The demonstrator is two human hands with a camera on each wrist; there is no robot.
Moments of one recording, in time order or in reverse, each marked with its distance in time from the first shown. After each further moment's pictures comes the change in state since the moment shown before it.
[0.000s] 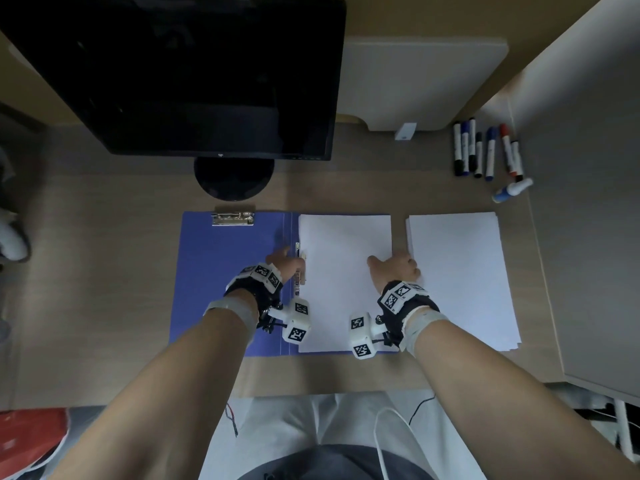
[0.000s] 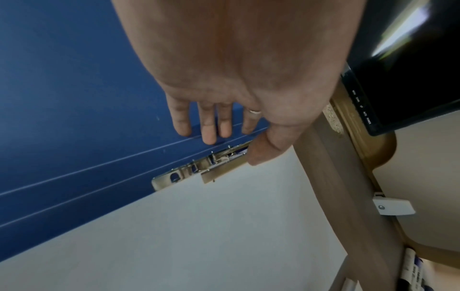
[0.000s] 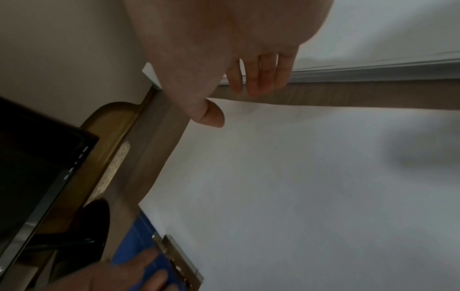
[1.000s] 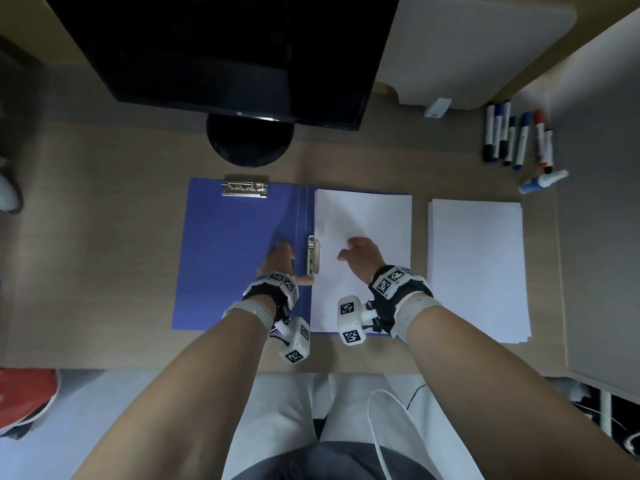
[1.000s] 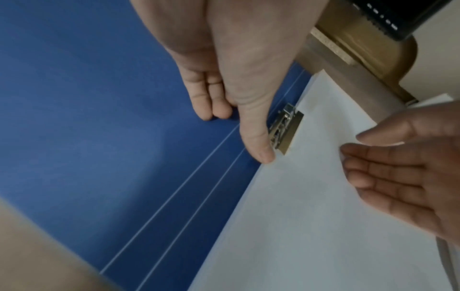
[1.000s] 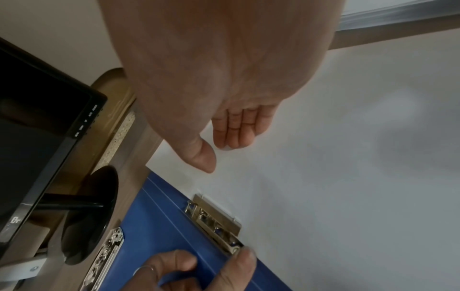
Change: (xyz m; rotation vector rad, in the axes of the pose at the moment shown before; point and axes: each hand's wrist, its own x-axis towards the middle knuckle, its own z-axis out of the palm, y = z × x) left_hand -0.009 -0.066 0.006 0.413 0.212 0.150; right_hand -0.020 -0.025 0.064 -0.017 -0.438 -0.274
